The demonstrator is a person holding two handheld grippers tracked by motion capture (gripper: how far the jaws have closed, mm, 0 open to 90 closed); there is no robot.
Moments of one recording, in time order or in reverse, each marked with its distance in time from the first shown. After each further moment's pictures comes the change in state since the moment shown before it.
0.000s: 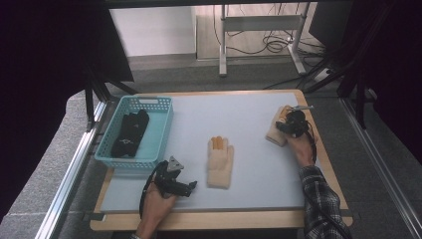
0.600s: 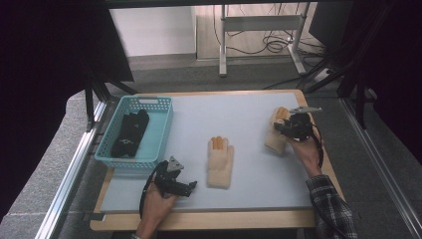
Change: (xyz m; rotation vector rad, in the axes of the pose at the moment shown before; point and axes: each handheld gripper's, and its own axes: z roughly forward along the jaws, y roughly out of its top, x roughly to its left) left arm 0.000 0.000 0.000 0.000 0.000 -0.001; right arm 0.026 0.005 -0.062 -0.089 0.146 -0.067
